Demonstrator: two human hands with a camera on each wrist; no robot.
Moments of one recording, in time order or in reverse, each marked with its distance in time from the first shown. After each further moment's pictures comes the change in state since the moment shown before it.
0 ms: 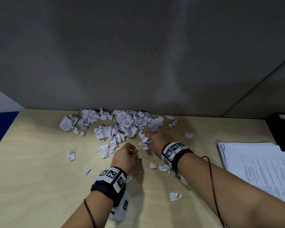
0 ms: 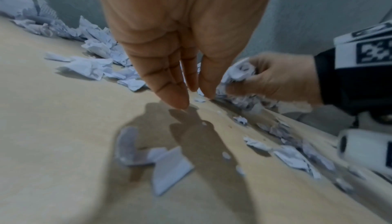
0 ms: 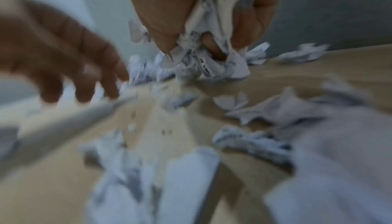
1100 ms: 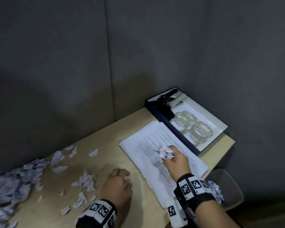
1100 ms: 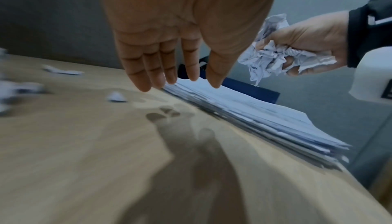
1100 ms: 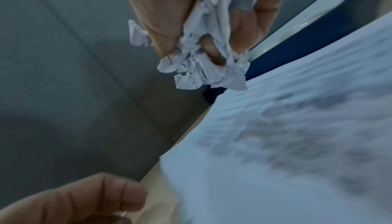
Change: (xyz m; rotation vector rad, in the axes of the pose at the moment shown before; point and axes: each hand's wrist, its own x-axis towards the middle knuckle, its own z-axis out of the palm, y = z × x) left_hand -0.073 0.128 0.159 0.430 -0.462 0.689; right_hand -0.296 0.152 0.040 0.928 0.981 0.827
